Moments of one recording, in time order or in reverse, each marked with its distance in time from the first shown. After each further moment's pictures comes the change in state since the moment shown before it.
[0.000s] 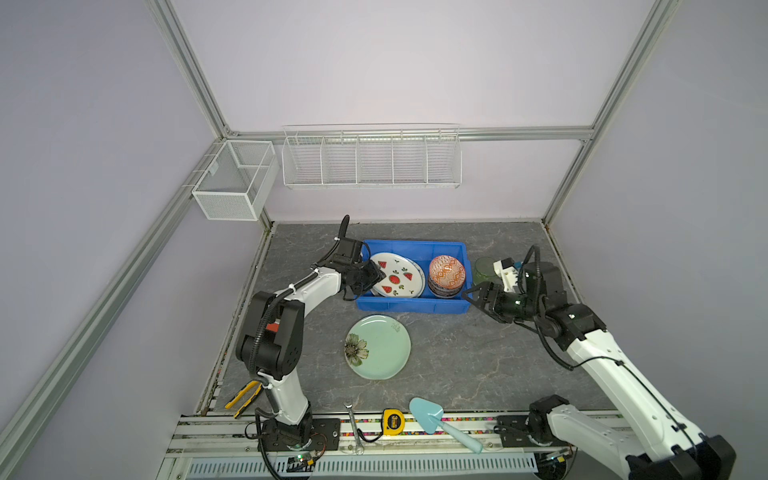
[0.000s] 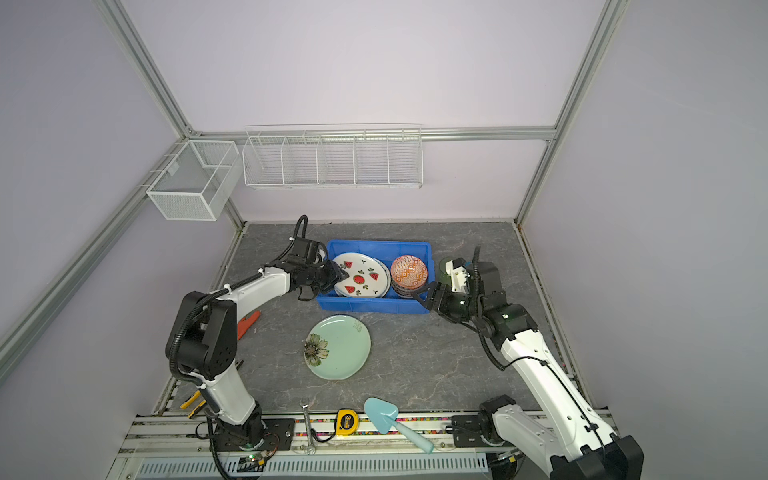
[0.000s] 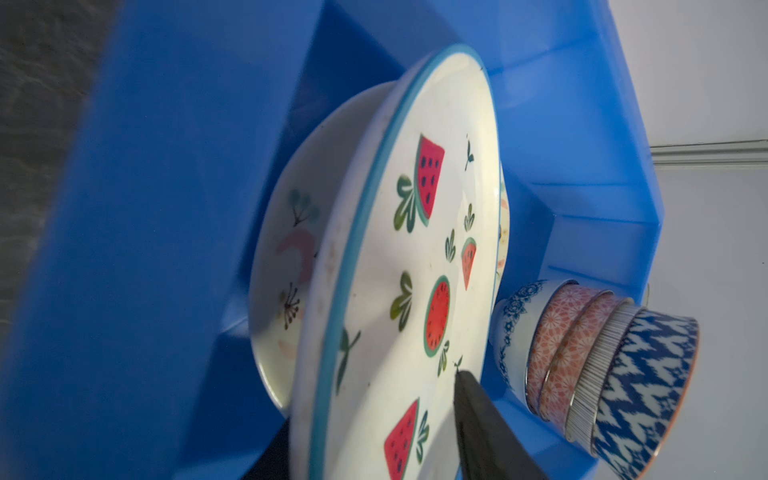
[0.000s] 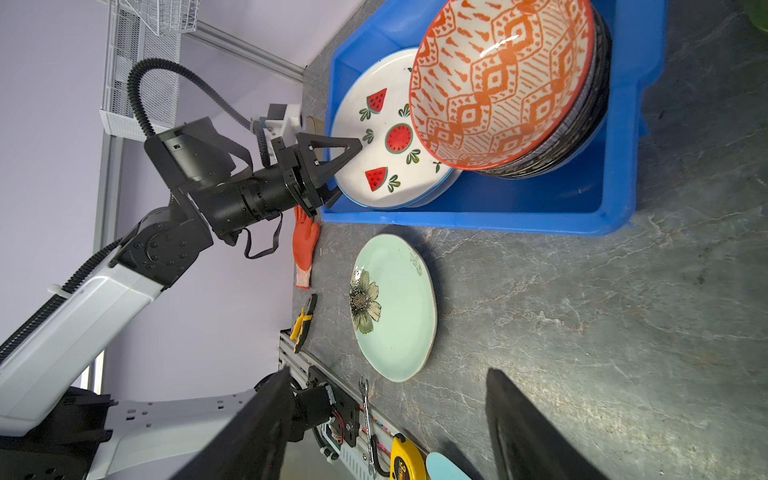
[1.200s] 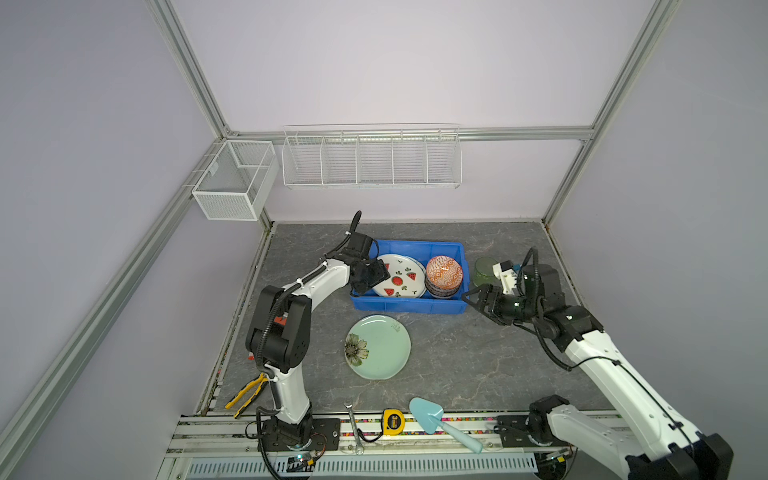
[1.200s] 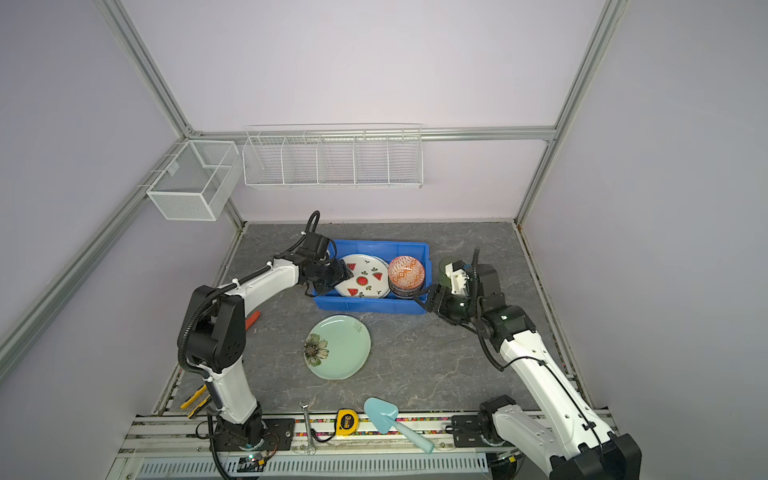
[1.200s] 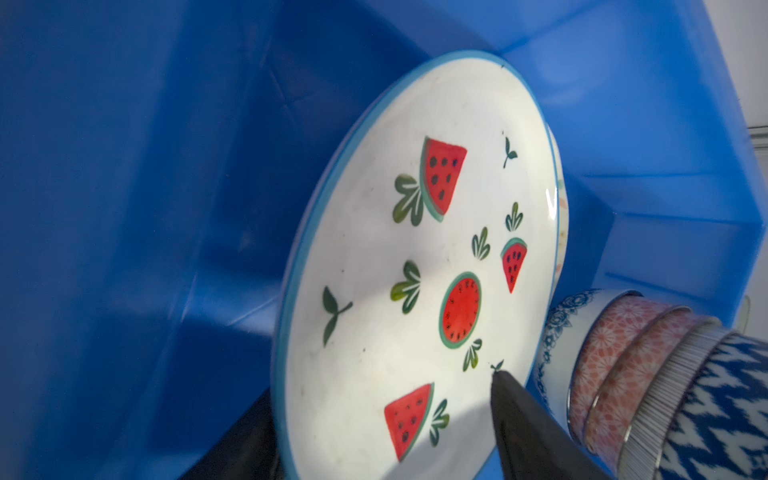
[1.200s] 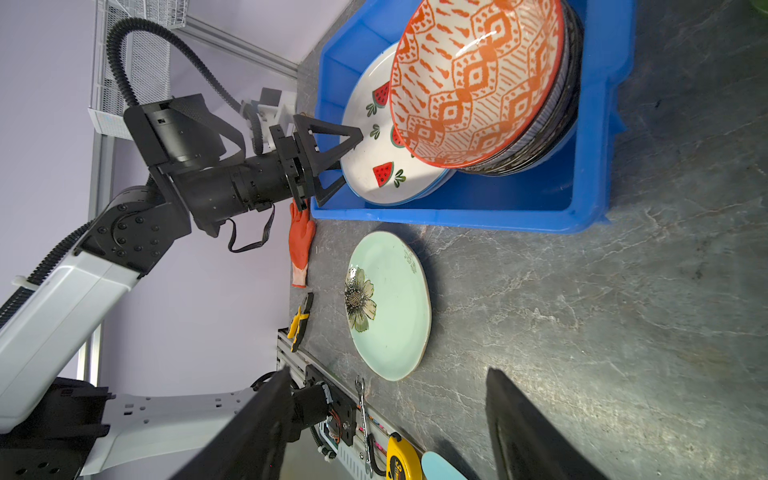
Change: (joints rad) left arm -0.045 0.073 0.140 -0.184 -0.125 0.056; right arm -0.006 -0.001 -0.036 0.024 -0.008 0.000
